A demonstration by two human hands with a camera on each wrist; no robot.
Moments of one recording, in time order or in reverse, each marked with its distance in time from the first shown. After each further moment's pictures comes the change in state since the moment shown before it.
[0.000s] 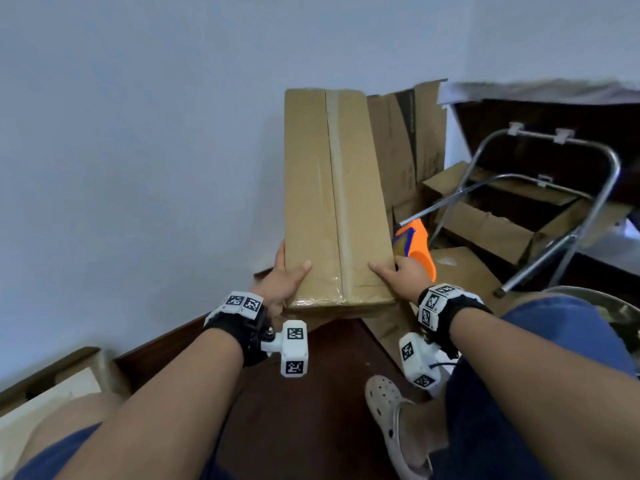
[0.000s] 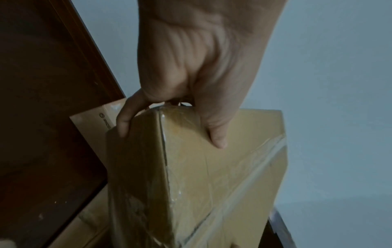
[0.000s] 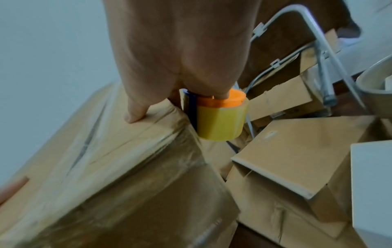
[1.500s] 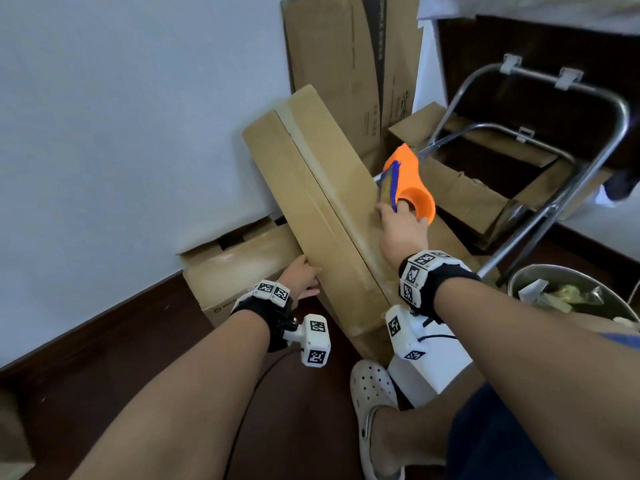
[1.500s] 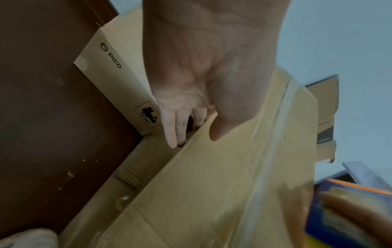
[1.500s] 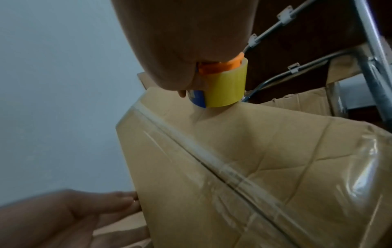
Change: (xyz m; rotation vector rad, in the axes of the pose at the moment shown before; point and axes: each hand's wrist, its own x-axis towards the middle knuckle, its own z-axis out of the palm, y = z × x) left_hand 0.186 -0.084 0.126 -0.064 -0.101 -0.395; right_hand 0.125 0.055 -0.023 -0.706 0.151 0.133
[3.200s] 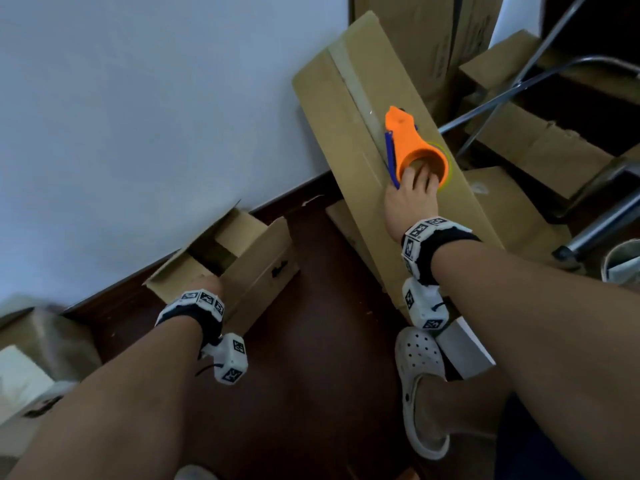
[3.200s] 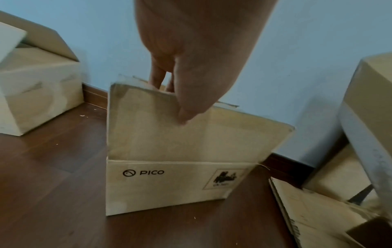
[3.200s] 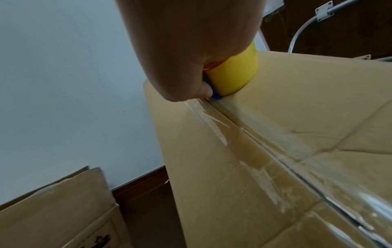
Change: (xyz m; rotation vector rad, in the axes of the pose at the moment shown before) left_hand -0.022 -0.104 -0.257 1.552 0.307 -0.347; right_hand 0.016 -0.077 0.080 -0.349 -0.008 -0.199
